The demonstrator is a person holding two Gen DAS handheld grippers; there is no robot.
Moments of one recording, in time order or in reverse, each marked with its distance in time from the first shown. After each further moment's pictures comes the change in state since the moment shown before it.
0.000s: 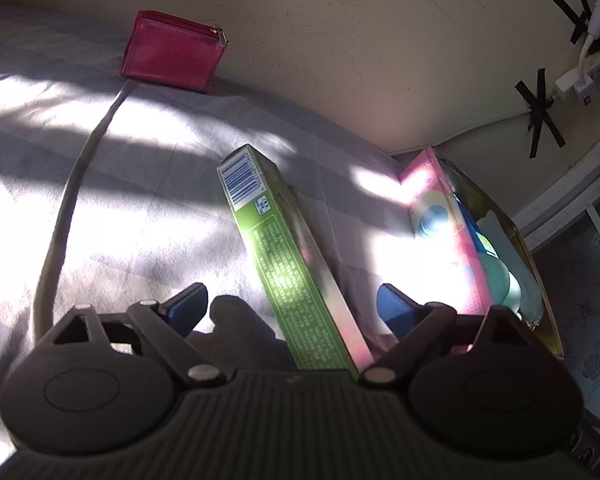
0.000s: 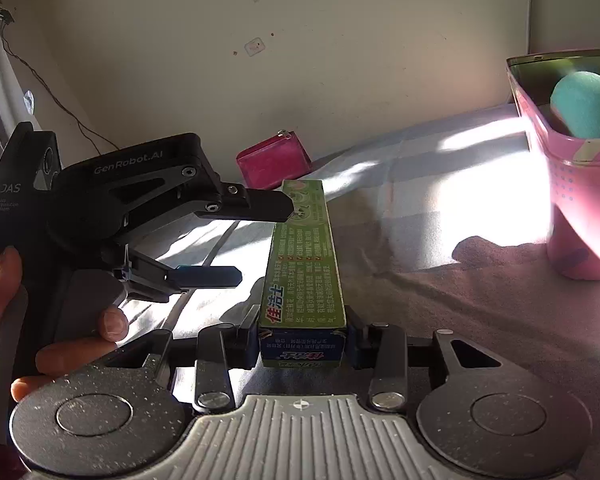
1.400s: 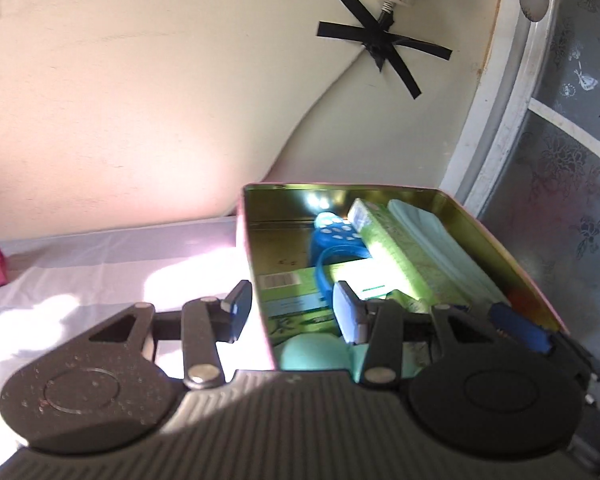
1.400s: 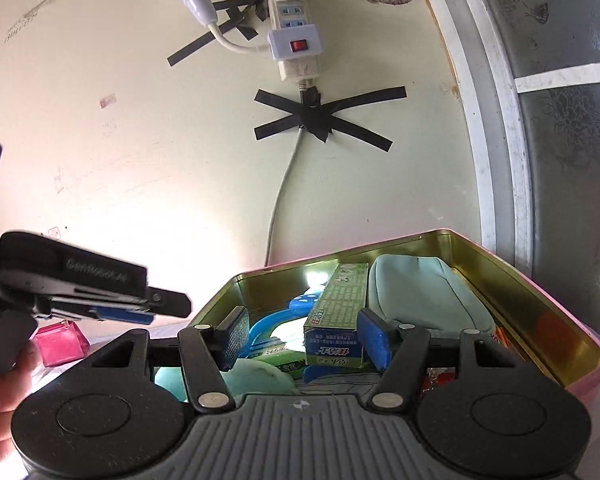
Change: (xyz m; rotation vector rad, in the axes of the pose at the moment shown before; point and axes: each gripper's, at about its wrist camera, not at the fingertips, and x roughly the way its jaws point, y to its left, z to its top) left arm 0.055 -0.212 0.022 0.516 -0.118 0.009; right arm -0.130 -0.116 0.082 -0.032 -0.463 -0.520
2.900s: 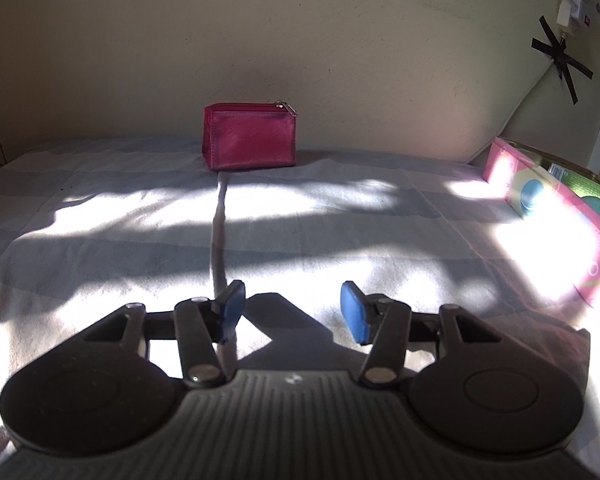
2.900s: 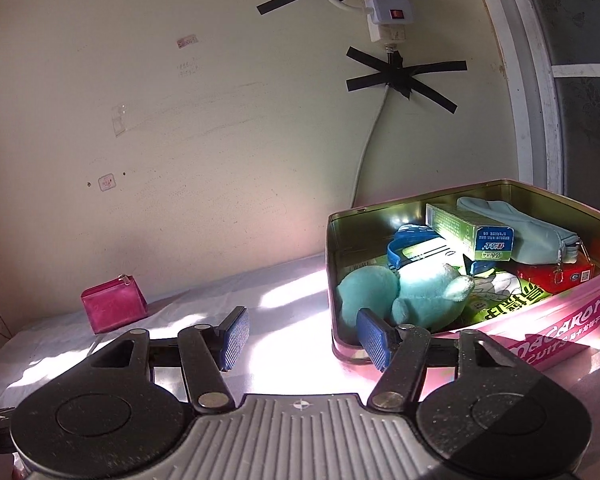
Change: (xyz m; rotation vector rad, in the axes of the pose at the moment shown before) left arm -0.074 0.215 -0.143 -0.140 -0.070 0.277; right arm -0.014 0.140 -0.046 0.007 0.082 -0.044
